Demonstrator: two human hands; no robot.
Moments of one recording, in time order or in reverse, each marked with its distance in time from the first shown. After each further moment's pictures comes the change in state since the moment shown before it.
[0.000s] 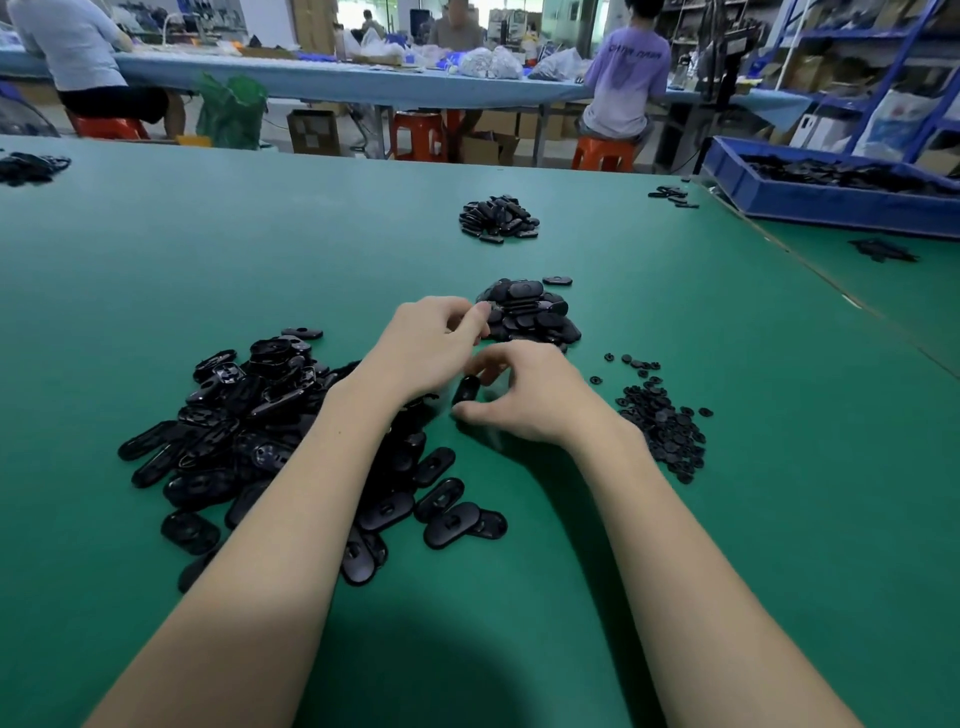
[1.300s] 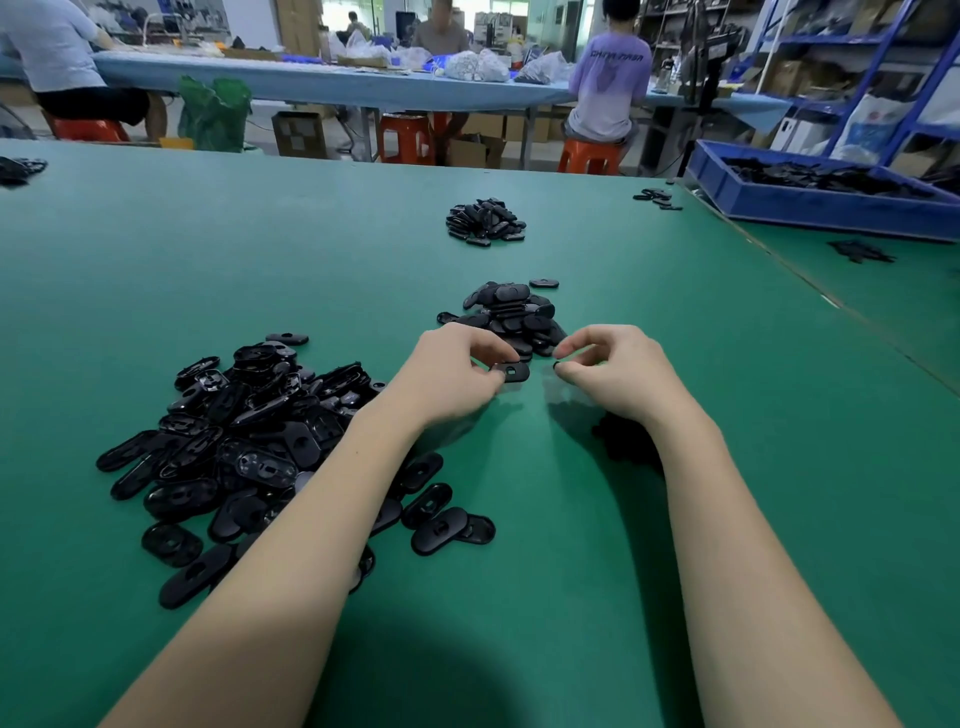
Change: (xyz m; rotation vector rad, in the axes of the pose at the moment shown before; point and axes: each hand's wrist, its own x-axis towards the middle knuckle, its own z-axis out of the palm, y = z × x) left_hand -0.010 0.012 0.027 -0.056 -0.132 0.020; right_hand -0.016 0.053 -0.051 0.219 0.177 0.339
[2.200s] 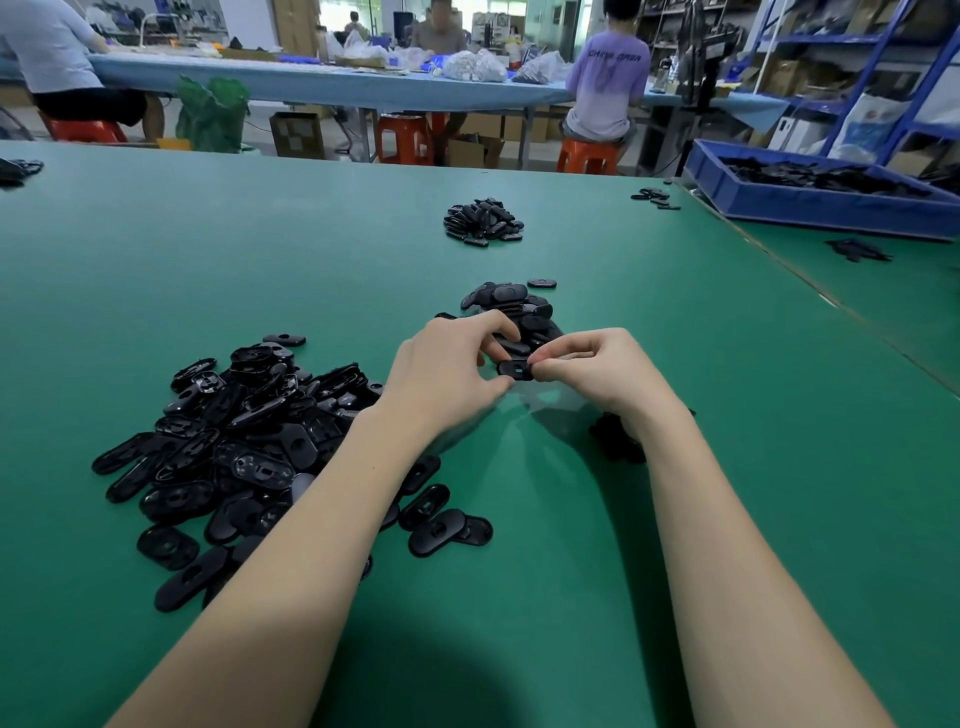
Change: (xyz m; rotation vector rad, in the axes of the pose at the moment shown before) left_hand -0.006 0.002 0.001 0.246 0.149 0.162; right_hand -0.001 -0.011 0.010 0.228 -0.059 0.056
